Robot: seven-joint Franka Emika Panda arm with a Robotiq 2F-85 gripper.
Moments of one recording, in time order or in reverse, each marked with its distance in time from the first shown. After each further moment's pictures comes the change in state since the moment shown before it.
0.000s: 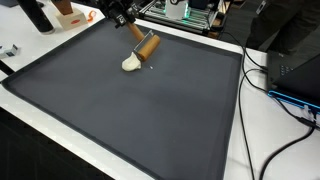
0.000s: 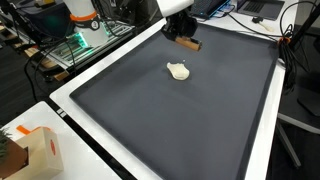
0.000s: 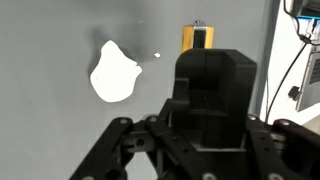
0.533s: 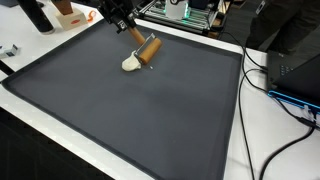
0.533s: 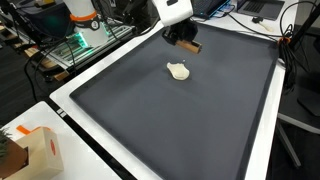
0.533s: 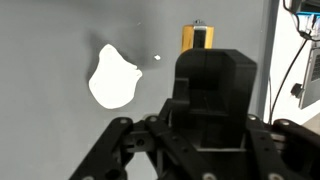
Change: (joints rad) arm -0.013 0.036 0.012 0.010 0.021 0.000 0.016
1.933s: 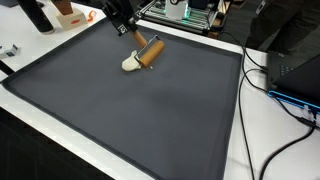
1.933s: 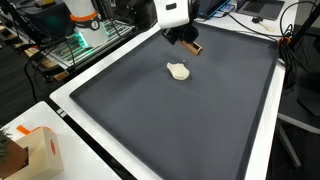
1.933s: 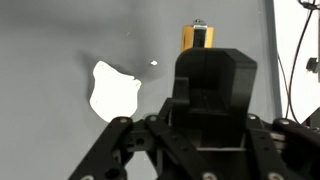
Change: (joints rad) arm -0.002 0.020 0.019 0.015 -0.005 0.000 0.222
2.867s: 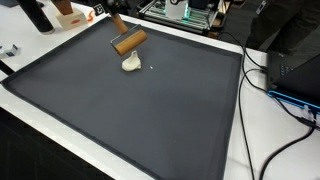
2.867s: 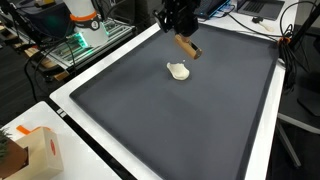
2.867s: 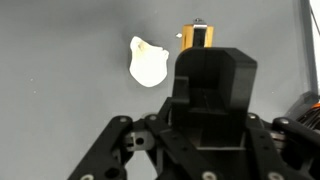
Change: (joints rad) arm -0.001 -0.081 -0.020 0.060 -0.220 0.000 0.256
